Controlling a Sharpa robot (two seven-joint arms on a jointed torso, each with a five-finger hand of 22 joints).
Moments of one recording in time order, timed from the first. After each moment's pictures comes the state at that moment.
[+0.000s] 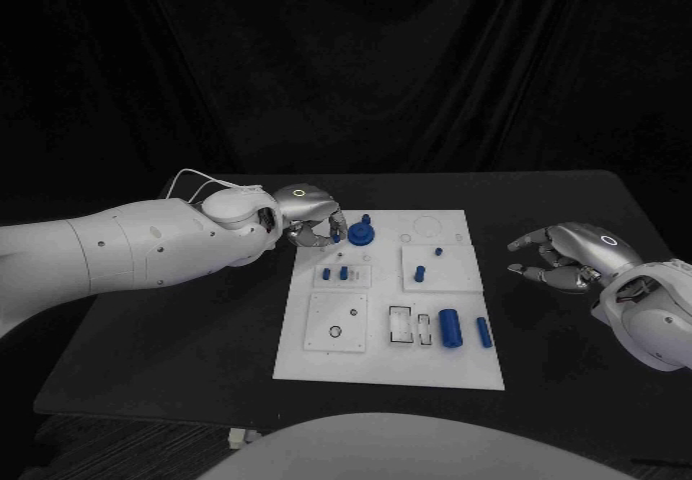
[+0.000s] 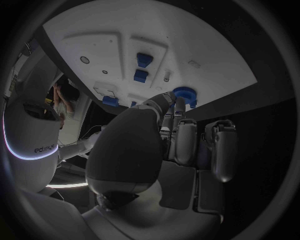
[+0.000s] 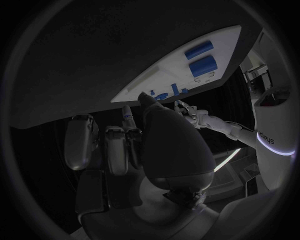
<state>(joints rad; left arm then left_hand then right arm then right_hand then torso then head) 1.24 -0.79 -0.22 1.29 -1.63 -0.30 0.22 1.50 -0.10 0.35 0.10 0.26 1.07 0.08 0.09 0.46 1.08 0.03 0.23 0.29 1.44 -0.04 1.37 1.22 0.04 1.46 0.07 1.45 1.31 1.20 -1.04 -0.25 1.57 -1.55 -0.52 -0.07 1.41 -0.06 0.14 0.23 0.24 0.89 0.11 0.11 0.11 1.47 0.01 1.57 1.31 1.47 -0.05 1.57 1.31 0.05 1.46 0.06 1.31 1.31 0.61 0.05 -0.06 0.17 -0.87</state>
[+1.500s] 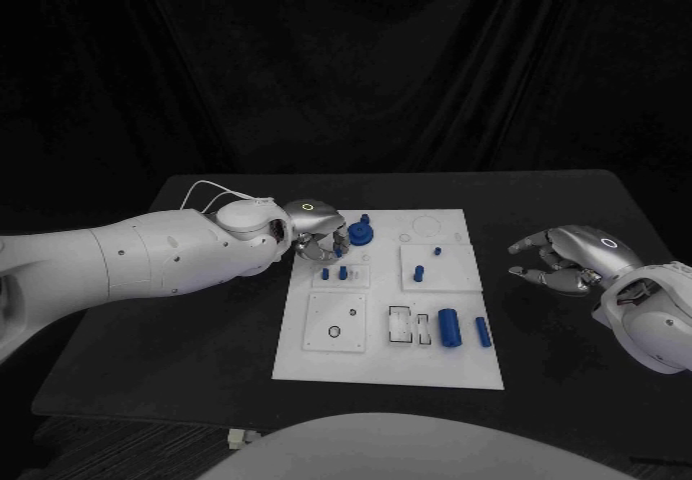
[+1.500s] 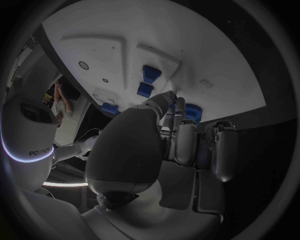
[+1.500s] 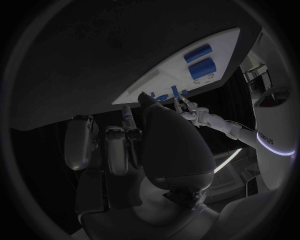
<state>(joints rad) 1.20 -0.74 -0.22 1.26 -1.63 -0.25 0.19 1.50 -0.11 0.35 0.10 0.24 1.08 0.08 0.08 0.46 1.08 0.03 0.22 0.28 1.44 -0.04 1.37 1.22 0.04 1.46 0.07 1.45 1.31 1.19 -1.05 -0.25 1.57 -1.55 -0.52 -0.07 1.41 -0.06 0.14 0.23 0.23 0.89 0.11 0.11 0.11 1.47 0.01 1.57 1.31 1.47 -0.05 1.57 1.31 0.05 1.46 0.06 1.31 1.31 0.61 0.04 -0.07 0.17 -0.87</state>
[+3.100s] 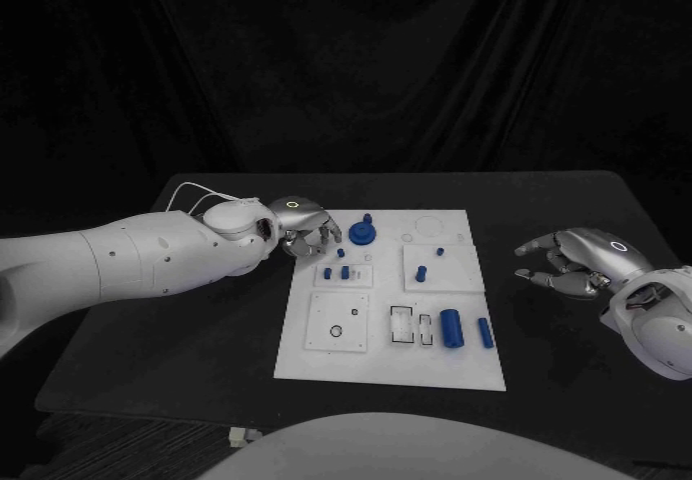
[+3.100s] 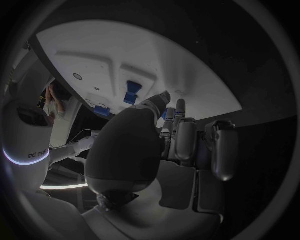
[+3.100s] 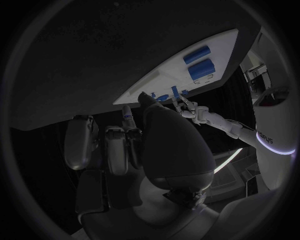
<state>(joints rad) 1.18 -0.78 -0.22 1.22 -1.63 -0.30 0.16 1.47 -0.14 0.35 0.13 0.15 0.83 0.01 0.07 0.35 1.05 0.04 0.17 0.23 1.42 -0.03 1.35 1.20 0.04 1.46 0.07 1.43 1.31 1.19 -1.07 -0.25 1.58 -1.55 -0.52 -0.07 1.41 -0.06 0.14 0.23 0.23 0.89 0.11 0.11 0.11 1.47 0.01 1.57 1.31 1.47 -0.05 1.57 1.31 0.05 1.46 0.06 1.31 1.31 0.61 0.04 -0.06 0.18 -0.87</state>
